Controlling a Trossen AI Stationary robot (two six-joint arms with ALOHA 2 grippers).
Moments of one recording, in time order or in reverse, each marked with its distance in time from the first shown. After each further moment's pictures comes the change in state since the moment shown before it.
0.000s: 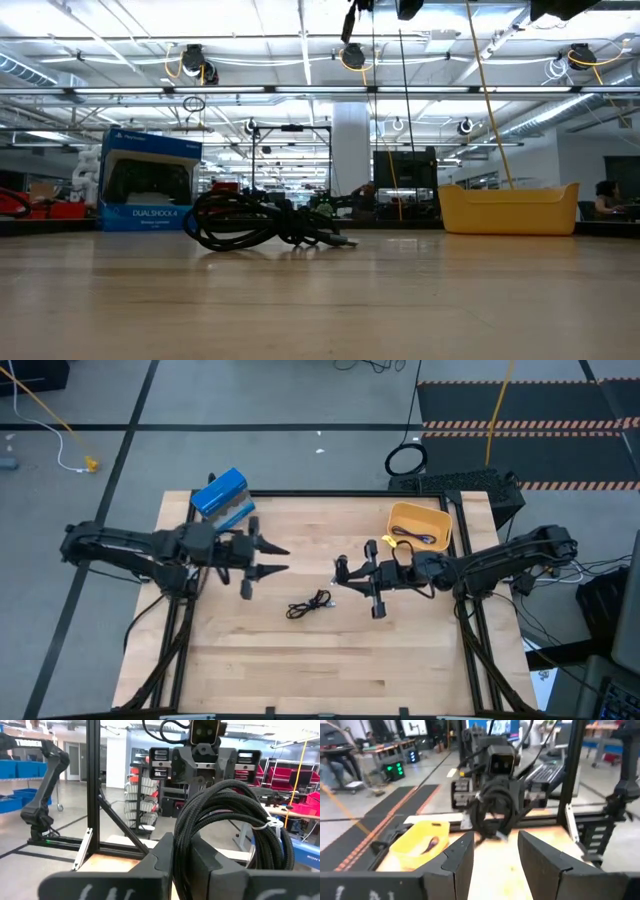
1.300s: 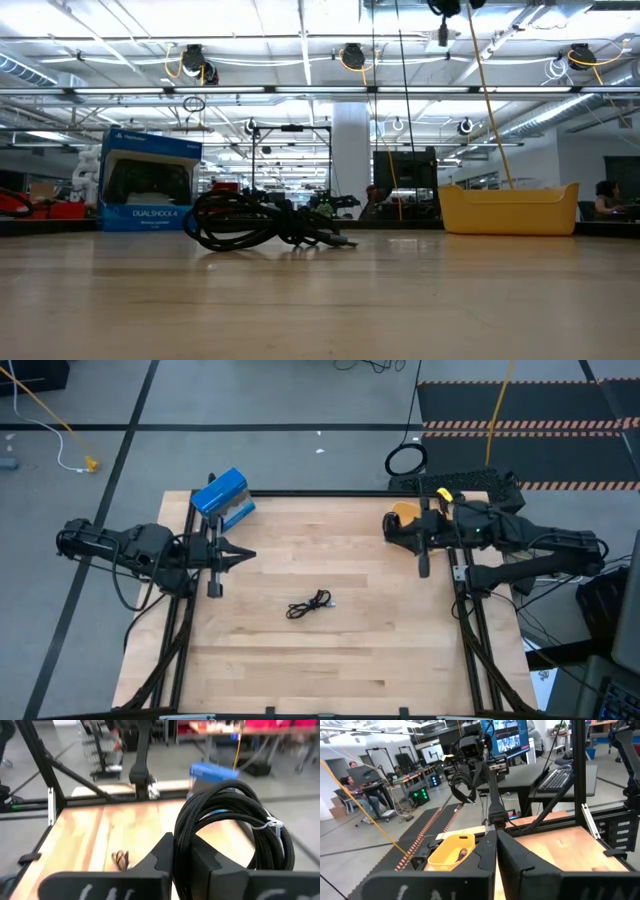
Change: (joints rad) left arm -0.143 -0.256 -0.060 -0.094 -0.223 0.175; right arm -0.213 -0.419 0.364 -1.197 0.000 0.113
